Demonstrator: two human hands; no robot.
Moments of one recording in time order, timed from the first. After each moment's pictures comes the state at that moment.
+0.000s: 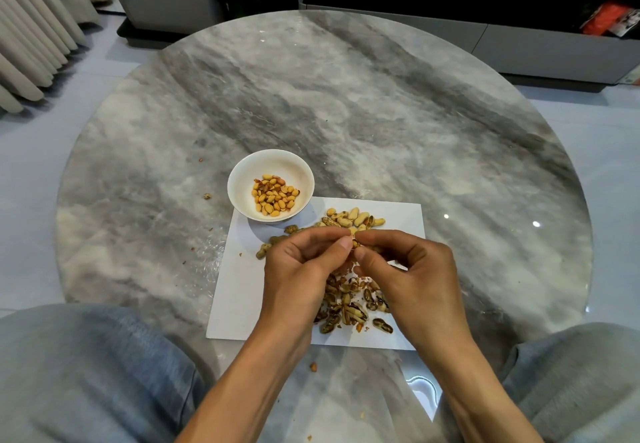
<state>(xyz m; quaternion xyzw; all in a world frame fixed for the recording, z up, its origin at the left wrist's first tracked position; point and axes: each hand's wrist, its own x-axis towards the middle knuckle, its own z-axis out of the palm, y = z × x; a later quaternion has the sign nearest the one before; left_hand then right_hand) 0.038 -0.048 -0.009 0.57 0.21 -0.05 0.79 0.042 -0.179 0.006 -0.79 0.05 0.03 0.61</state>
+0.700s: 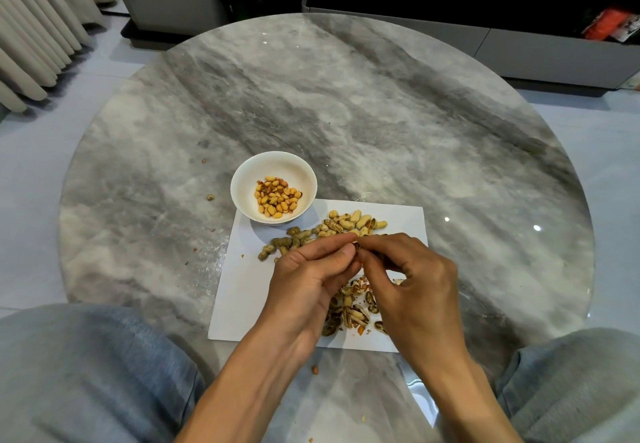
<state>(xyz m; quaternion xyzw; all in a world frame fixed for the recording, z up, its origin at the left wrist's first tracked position) 0.040 -0.046 -0.011 0.41 0.25 -0.13 0.87 0.039 -0.177 -0.013 -0.88 -0.10 -0.14 0.44</state>
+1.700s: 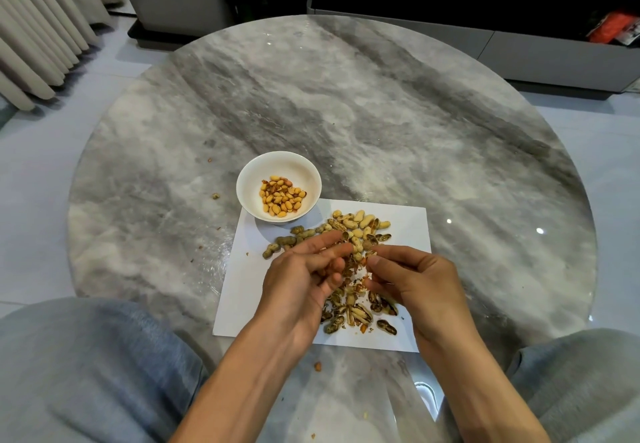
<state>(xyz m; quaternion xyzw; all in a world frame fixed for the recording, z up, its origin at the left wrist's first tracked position) 0.046 -0.038 -0.011 0.39 0.33 -0.14 0.85 0.049 -0.184 -0.010 -0.65 0.26 0.14 0.70</state>
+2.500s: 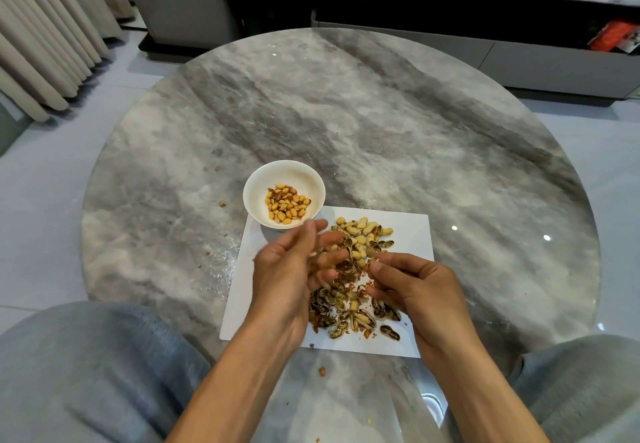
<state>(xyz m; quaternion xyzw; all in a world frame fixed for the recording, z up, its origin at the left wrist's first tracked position) 0.048 -0.031 0.009 0.47 0.30 -0.04 0.83 0.048 -0.185 -0.012 -0.63 0.26 0.16 0.72</state>
